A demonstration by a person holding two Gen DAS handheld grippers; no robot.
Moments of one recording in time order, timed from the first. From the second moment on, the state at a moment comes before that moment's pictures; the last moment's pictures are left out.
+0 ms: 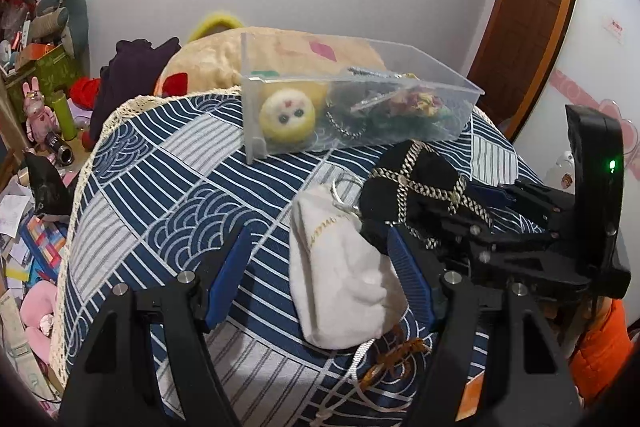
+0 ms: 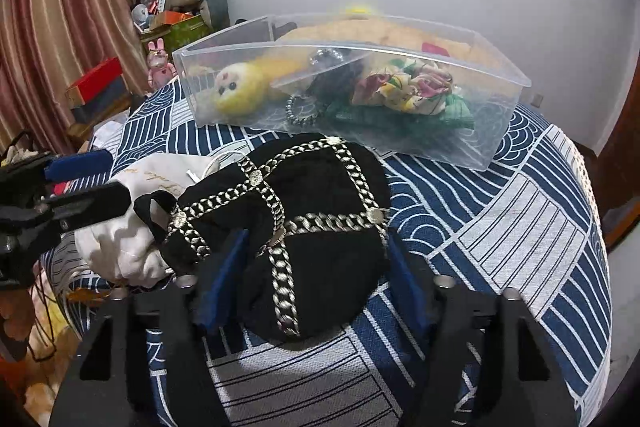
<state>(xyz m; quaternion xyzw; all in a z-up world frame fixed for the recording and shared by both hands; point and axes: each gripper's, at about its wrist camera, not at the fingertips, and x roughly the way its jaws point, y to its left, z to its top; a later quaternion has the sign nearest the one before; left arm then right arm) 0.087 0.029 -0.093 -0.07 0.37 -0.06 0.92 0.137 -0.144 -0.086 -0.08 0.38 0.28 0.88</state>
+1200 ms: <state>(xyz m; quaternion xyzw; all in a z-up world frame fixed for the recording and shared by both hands) 0.087 0.029 -0.067 -0.09 0.33 -0.08 0.94 0.126 -0.194 -0.023 -0.02 0.30 0.26 0.92</state>
